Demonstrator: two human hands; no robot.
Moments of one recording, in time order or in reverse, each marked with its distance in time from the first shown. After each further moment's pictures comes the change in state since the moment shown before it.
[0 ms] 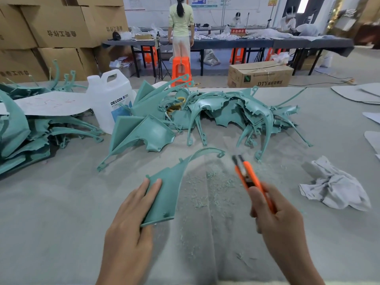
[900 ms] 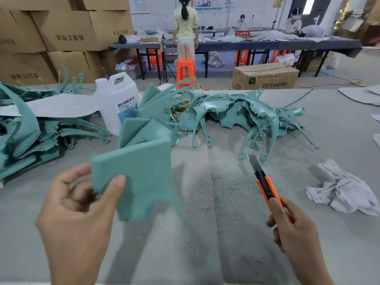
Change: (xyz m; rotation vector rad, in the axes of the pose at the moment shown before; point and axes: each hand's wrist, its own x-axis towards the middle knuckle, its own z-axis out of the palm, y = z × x) left_hand 0.027 0.011 -0.044 -0.533 0.576 -0.118; right_hand 0.004 0.048 -0.004 0.166 0.028 0.219
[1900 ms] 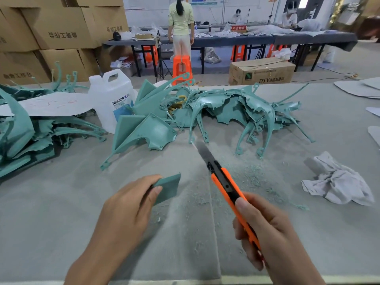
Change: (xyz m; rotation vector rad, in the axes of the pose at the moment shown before) left_hand -0.005 -0.027 0.015 0.628 -0.621 0.421; right_hand -0.048 -0.079 0.019 0.391 -0.459 0.056
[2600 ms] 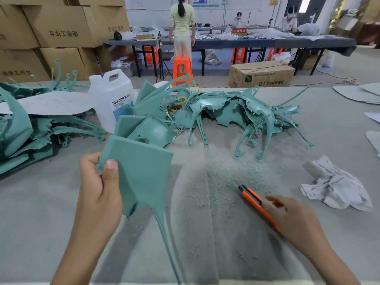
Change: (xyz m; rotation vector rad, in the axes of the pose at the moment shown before) left_hand 0.019 -0.015 -0.010 -0.493 0.347 -0.354; right_hand 0.052 0.046 -0.098 -1.098 0.329 0.043
